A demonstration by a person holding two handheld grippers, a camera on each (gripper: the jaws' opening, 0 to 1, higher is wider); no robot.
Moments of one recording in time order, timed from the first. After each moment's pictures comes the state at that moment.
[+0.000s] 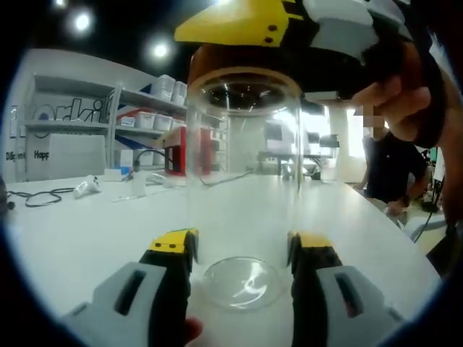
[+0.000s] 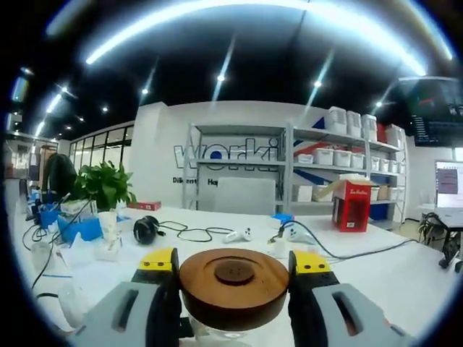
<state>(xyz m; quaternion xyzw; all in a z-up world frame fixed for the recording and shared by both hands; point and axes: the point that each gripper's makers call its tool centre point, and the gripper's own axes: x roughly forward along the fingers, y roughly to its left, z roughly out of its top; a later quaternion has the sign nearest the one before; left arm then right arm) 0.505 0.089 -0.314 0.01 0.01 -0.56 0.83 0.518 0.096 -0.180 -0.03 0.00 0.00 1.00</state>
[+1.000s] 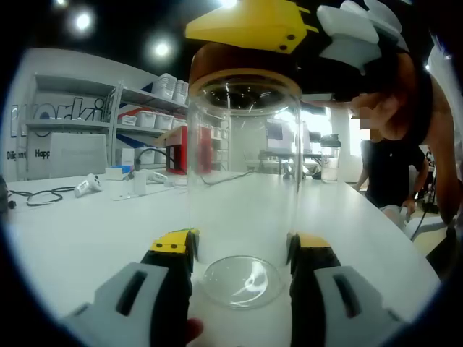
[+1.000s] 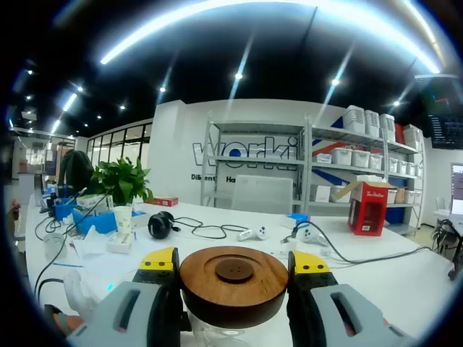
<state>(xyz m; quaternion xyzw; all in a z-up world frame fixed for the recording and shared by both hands) 0.505 0.090 -0.314 0.01 0.01 -0.56 0.83 0.517 0.099 -0.182 -0.05 0.01 0.07 1.00</state>
